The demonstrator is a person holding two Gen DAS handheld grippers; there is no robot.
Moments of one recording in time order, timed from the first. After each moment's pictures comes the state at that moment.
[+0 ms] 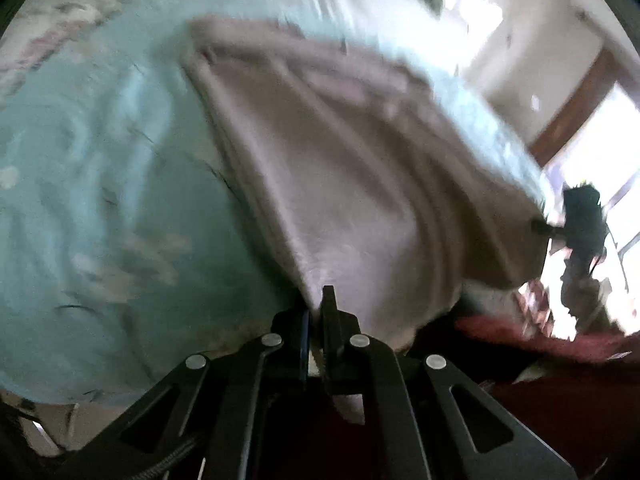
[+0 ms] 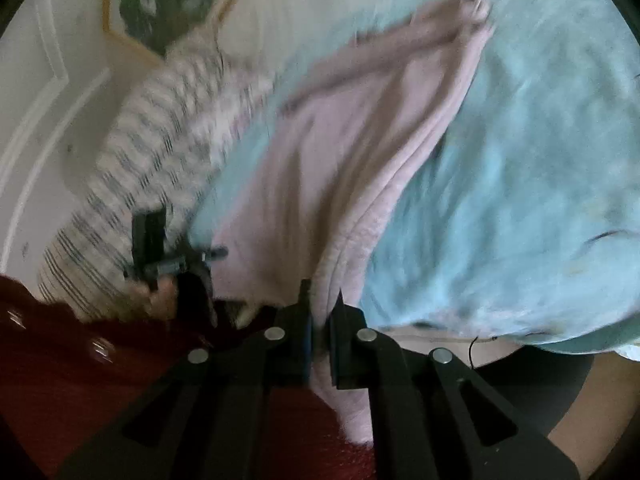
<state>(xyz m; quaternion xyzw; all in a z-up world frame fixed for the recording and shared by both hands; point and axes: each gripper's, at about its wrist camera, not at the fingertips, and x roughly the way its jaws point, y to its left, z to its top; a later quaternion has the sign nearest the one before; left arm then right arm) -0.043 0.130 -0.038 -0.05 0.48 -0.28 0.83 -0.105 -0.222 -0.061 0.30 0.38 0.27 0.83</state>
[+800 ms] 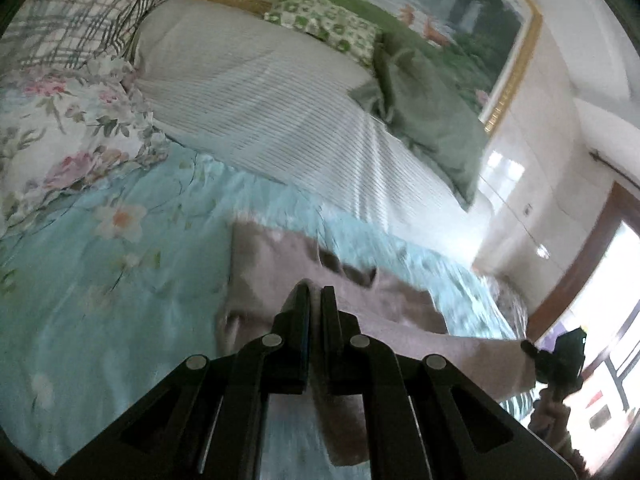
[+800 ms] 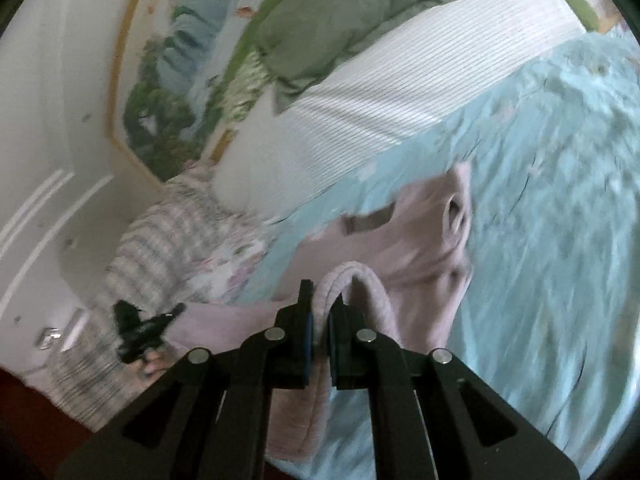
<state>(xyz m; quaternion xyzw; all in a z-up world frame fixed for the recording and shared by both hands) 0.137 0.139 0.094 -0.19 0.29 -0.20 0.92 0.007 -0.322 0.043 0.35 0.21 0.18 0.89</state>
